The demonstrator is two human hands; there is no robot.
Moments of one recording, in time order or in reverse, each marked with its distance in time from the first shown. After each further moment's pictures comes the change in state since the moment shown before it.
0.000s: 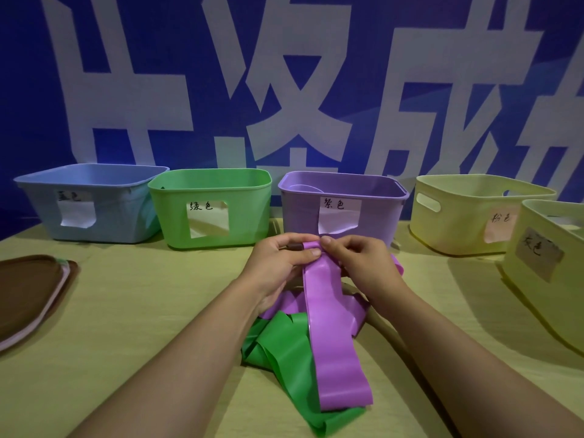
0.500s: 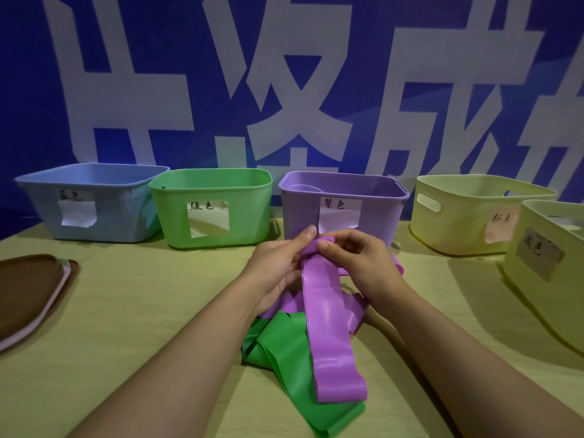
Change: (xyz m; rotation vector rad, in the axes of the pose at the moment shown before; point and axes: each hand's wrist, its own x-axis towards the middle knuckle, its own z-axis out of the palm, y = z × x) left_hand 0.002 0.000 0.002 -0.008 -0.016 -0.073; right_hand 0.004 0.005 0.001 0.199 -0.091 -0.094
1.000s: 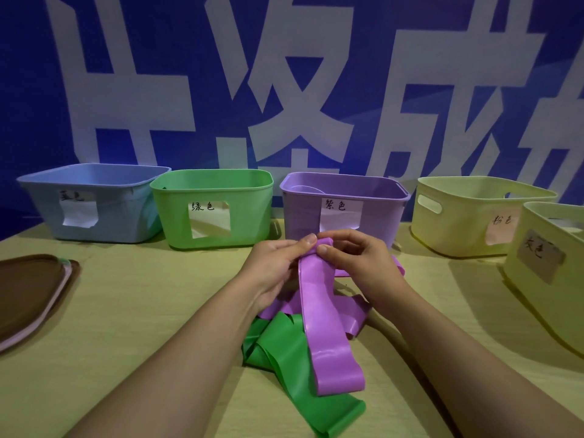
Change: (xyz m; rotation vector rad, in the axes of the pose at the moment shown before) left_hand 0.003 -0.001 -0.006 0.004 0.008 -0.003; right_hand -0.005 -0.007 -0.001 -0.011 -0.023 0.009
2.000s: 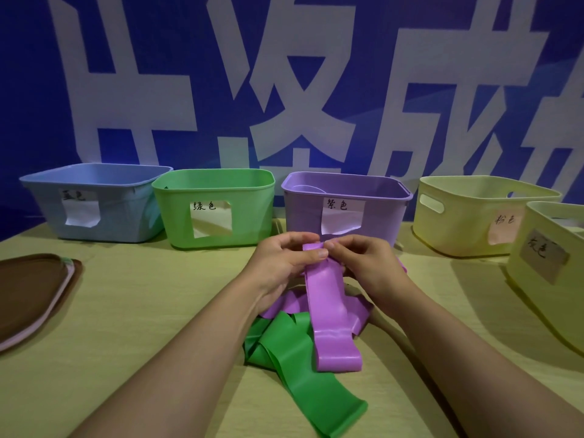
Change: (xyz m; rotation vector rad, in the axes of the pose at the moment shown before) left_hand -0.005 0.002 0.000 0.054 -0.029 0.060; right_hand 0.004 0.004 -0.004 -0.058 0.017 0.077
